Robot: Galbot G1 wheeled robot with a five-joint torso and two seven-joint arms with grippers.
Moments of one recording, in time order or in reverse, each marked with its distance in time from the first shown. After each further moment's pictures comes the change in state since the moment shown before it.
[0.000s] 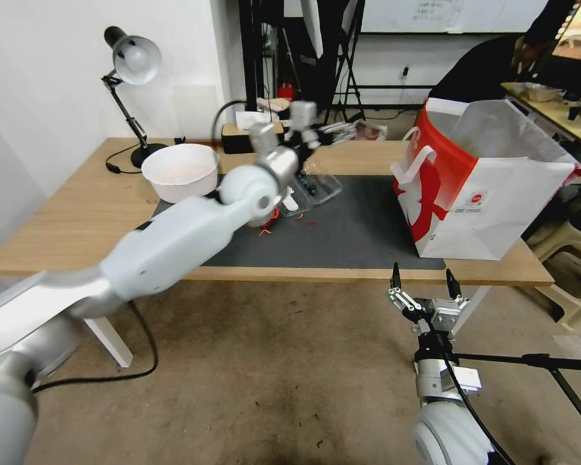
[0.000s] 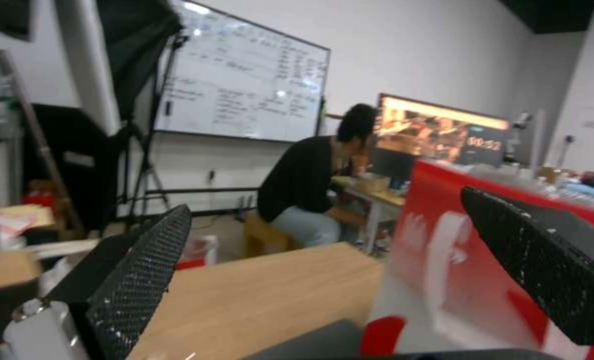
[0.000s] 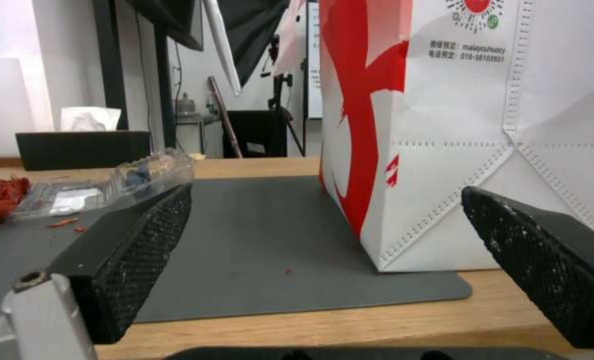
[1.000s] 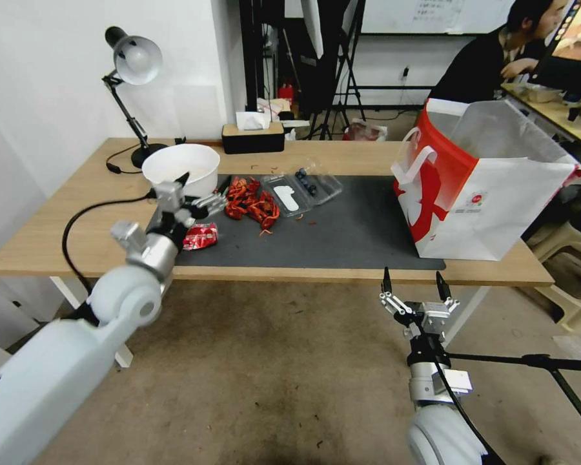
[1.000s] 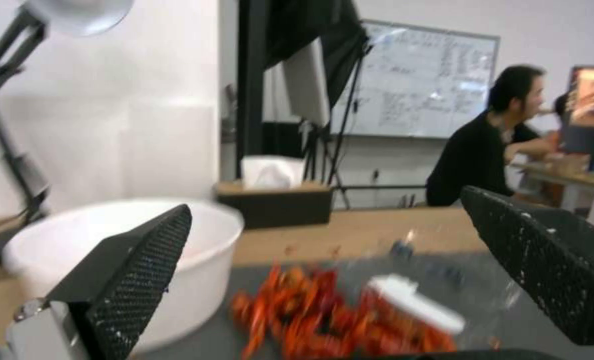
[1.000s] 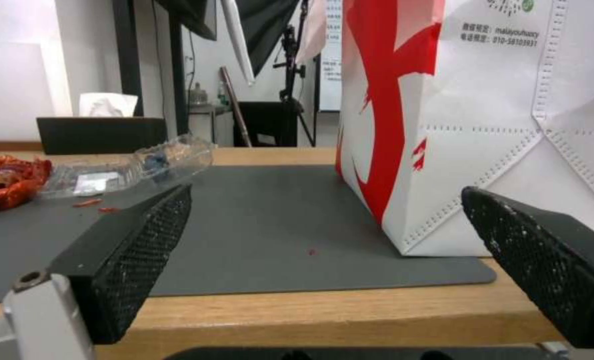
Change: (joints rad) left arm 0.991 0.209 -0.776 -0.422 0.434 -0.034 -0.057; right arm -0.007 0.003 -0.021 -0.004 -0.020 -0.012 -0.012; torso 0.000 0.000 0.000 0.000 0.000
